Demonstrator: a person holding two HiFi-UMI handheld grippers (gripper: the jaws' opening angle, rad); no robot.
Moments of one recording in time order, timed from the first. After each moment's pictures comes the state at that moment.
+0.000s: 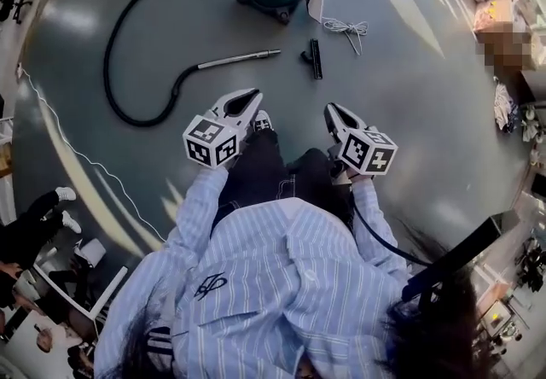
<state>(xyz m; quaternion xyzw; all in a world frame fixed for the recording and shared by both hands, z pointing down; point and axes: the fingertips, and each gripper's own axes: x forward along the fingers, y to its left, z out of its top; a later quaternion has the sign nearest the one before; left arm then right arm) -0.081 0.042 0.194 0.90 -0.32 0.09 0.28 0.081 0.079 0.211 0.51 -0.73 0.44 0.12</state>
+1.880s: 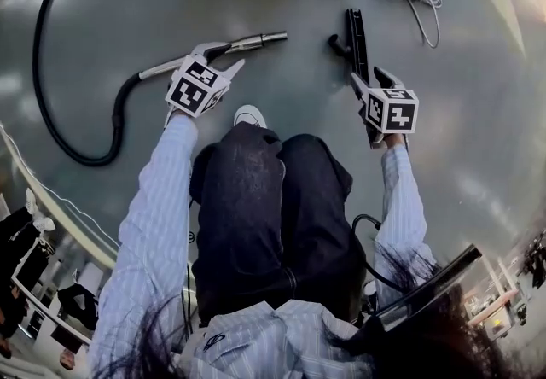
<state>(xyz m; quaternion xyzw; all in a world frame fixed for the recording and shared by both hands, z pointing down) -0.082 -0.218 0.878 0.86 -0.20 0.42 0.22 0.200 -0.160 0.878 0.50 -0.68 0.40 0.36</state>
